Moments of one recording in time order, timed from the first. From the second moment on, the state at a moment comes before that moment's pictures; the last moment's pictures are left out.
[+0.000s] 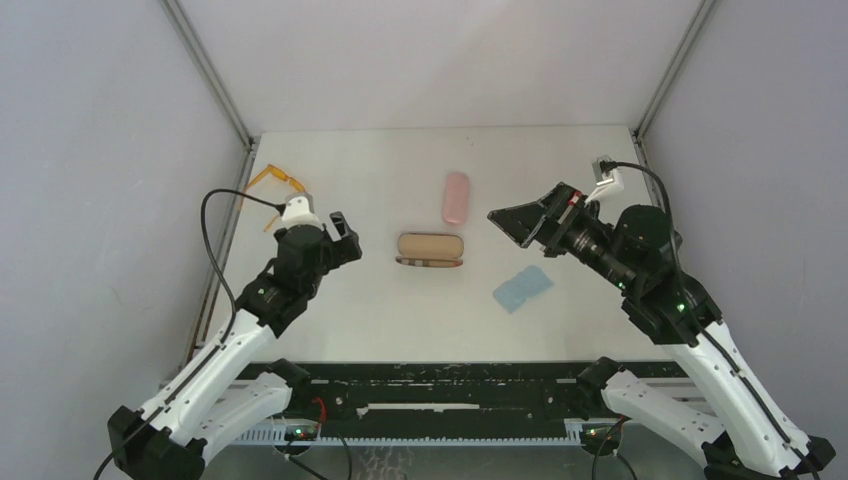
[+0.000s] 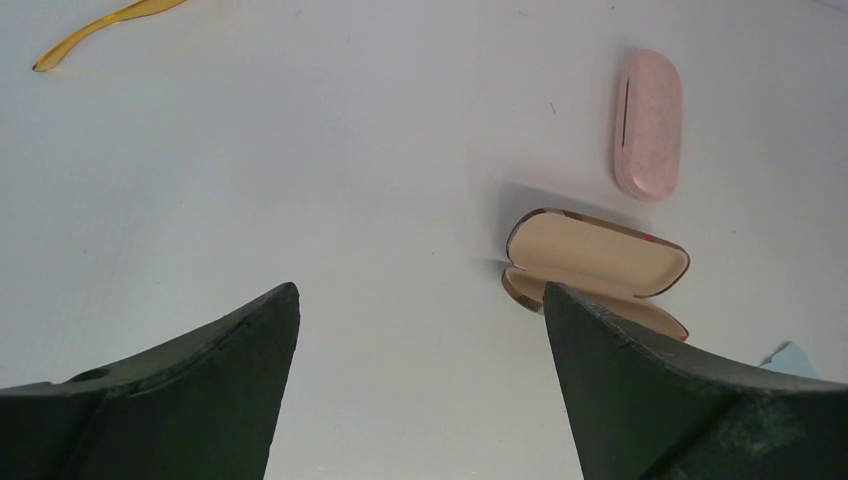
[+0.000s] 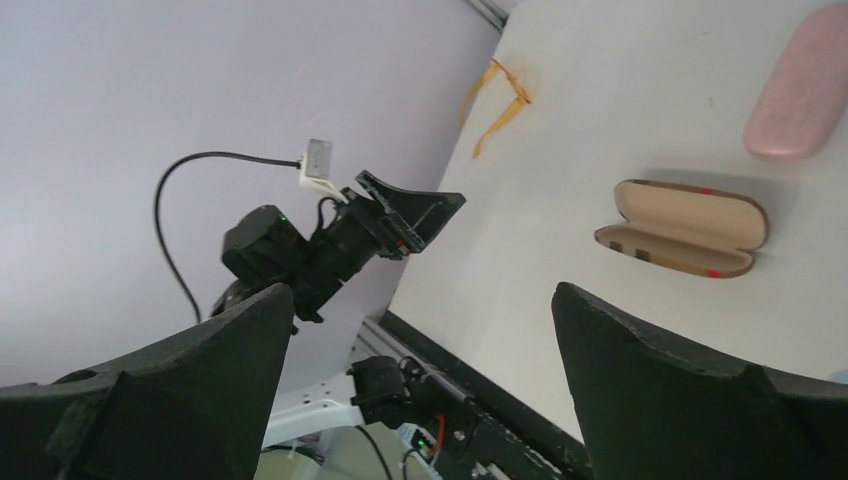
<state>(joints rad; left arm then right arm) -0.50 0.84 0.71 -0.35 -0.43 -0.54 0.61 0.77 1.13 -0.48 -0.12 0.85</state>
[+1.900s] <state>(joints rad) -0.50 0.75 0.40 -0.03 -0.28 -0.48 0.60 1.55 0.92 -0.58 0.09 0.48</state>
